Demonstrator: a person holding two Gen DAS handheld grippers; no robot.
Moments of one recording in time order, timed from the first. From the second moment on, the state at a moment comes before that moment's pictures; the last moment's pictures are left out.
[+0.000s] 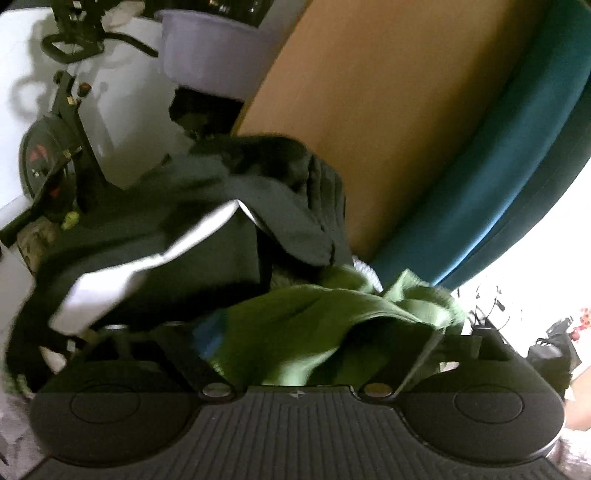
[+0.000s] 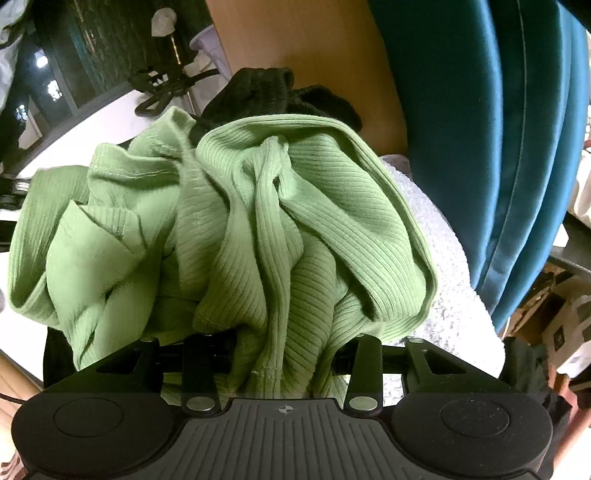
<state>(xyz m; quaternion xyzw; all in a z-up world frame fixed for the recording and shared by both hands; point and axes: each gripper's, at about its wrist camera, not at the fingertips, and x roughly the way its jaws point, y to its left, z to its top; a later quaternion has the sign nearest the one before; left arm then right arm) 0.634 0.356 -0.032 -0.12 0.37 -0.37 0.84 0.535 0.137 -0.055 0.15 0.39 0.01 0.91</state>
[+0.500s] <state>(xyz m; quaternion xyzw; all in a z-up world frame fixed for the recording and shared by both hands) 0.584 0.352 -0.065 -0.06 0.40 -0.43 0.81 0.538 0.135 -0.054 0.16 0.40 0.01 0.91</state>
